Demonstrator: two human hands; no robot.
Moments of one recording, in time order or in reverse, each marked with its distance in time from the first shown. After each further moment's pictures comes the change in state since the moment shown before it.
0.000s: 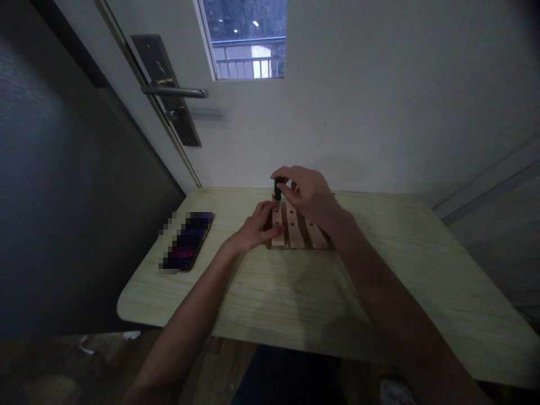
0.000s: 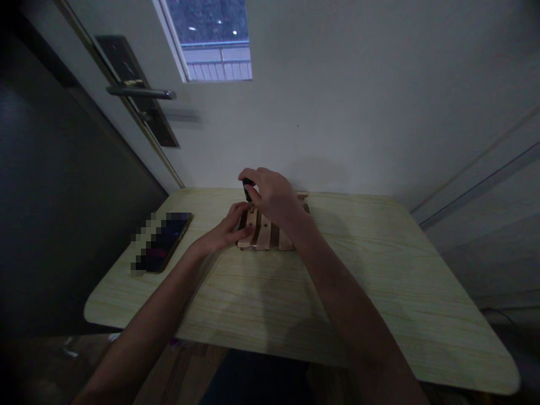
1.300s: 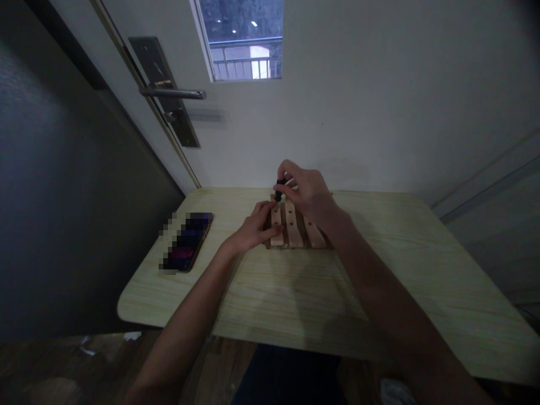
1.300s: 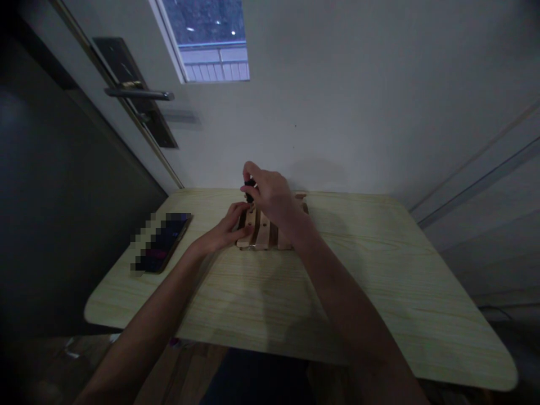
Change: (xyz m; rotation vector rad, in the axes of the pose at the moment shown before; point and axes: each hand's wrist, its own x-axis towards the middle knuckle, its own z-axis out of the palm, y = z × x) left_hand 0.000 0.004 -0.001 0.007 -0.004 -0.037; right_hand 0.002 -0.005 -0.004 0.097 0.000 0.157
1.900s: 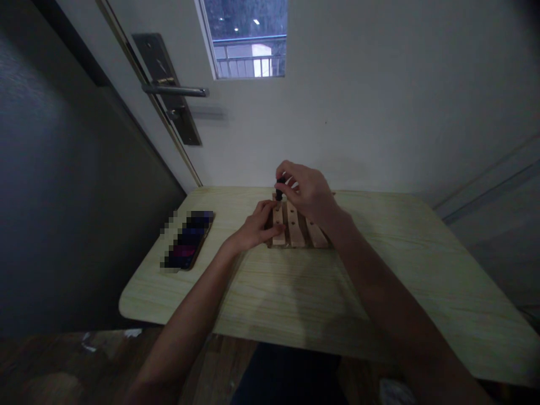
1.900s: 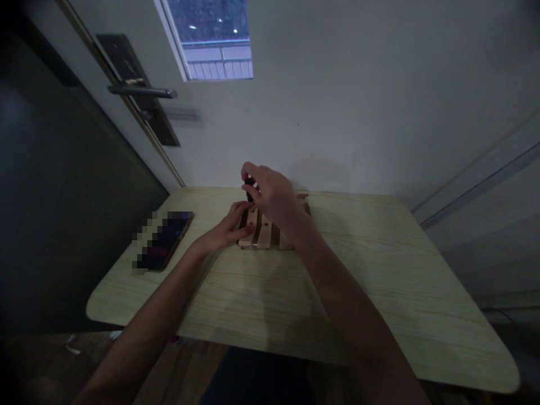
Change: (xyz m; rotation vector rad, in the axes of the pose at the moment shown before) left_hand 0.001 -0.004 0.002 -0.006 0.014 0.012; right_hand 0.000 0.000 0.002 -0.042 -0.002 -0.082
